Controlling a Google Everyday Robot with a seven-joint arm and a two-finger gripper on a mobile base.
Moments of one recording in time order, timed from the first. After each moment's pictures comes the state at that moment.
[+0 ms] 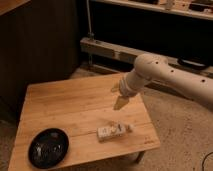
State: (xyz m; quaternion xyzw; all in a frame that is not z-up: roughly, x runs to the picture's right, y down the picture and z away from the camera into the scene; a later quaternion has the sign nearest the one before) arm 0.048 0.060 0.701 -0.28 -0.24 0.01 0.93
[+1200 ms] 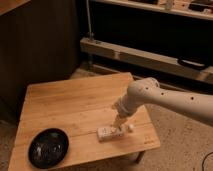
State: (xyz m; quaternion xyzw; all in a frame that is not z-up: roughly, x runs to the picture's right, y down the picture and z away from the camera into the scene) arm 0.051 0.135 0.734 -0.28 -0.19 0.02 0.94
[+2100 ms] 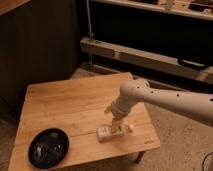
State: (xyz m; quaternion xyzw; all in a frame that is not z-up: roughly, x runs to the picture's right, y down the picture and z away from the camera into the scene) arm 0.027 0.167 0.759 -0.32 -0.24 -0.10 0.91
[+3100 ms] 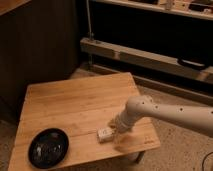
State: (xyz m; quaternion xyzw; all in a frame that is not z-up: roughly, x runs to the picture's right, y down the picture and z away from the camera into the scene) arm 0.043 0.235 0.783 -0.33 -0.26 -0.06 0.91
